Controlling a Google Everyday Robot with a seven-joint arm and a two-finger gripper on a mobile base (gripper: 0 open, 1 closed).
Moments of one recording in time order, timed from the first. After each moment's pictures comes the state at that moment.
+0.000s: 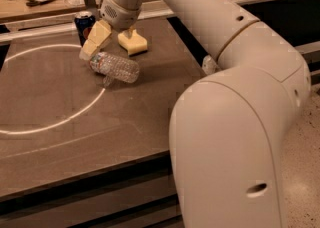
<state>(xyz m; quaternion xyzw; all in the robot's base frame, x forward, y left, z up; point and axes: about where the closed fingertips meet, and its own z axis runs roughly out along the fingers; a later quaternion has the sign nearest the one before) 0.672 0.142 0.899 -0.48 0.84 0.18 0.15</state>
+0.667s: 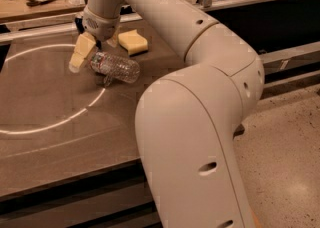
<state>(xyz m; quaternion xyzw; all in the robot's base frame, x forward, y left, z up) 0.671 0.184 0.864 -0.53 0.83 0.16 0.10</state>
